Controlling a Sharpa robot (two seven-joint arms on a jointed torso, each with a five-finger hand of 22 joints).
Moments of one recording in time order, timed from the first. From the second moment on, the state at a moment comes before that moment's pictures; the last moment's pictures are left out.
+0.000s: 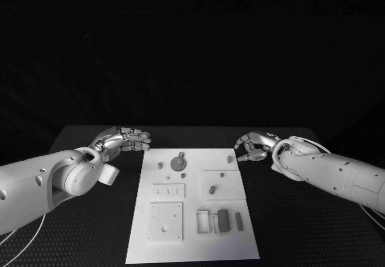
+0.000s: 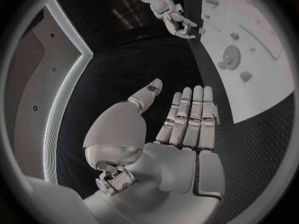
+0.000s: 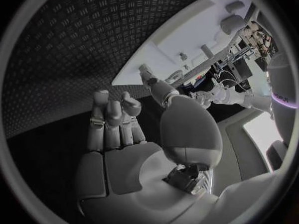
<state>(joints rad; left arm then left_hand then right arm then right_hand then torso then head) 1.32 -0.83 -0.17 1.31 -0.15 -0.09 0.31 1.02 -0.03 0.49 -0.28 0.05 0.76 0.19 0.32 0.43 1.03 0.17 0.10 0.08 0.85 0.16 0.31 0.56 0.04 0.82 0.06 0.12 0.72 1.13 -0.73 0.01 0.96 -1.37 -0.27 0.26 1.06 -0.20 0.60 -0.26 0.05 0.84 0.12 0.25 0.45 1.19 0.01 1.22 0.93 1.10 -0.09 1.41 1.02 0.25 1.06 0.02 0.89 1.31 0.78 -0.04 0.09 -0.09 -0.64</state>
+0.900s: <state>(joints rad) 1.32 -0.83 -0.17 1.31 -0.15 -0.08 0.30 1.02 -0.03 0.49 -0.28 0.05 0.76 0.19 0.32 0.43 1.03 0.17 0.10 0.07 0.85 0.16 0.31 0.56 0.04 0.82 0.06 0.12 0.72 1.09 -0.69 0.01 0.95 -1.38 -0.27 0.27 1.06 -0.19 0.59 -0.26 0.05 0.84 0.13 0.25 0.45 1.19 0.02 1.22 0.93 1.10 -0.08 1.42 1.02 0.25 1.06 0.02 0.89 1.31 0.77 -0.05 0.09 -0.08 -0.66</state>
